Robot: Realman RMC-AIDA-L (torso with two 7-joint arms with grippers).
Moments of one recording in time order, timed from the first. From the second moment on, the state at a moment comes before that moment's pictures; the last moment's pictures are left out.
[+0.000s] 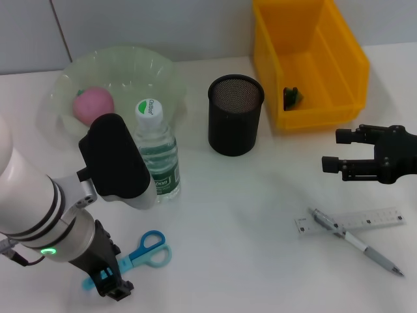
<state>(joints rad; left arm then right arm) -0.47 -2.07 1.85 1.48 2.65 1.55 -2.50 0.42 2.06 -0.49 -0.89 -2.11 -1.71 1.51</state>
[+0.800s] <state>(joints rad) -0.49 -2.07 1.86 1.47 2.66 1.55 -2.50 0.42 2.06 -0.49 -0.89 -2.11 -1.71 1.51</state>
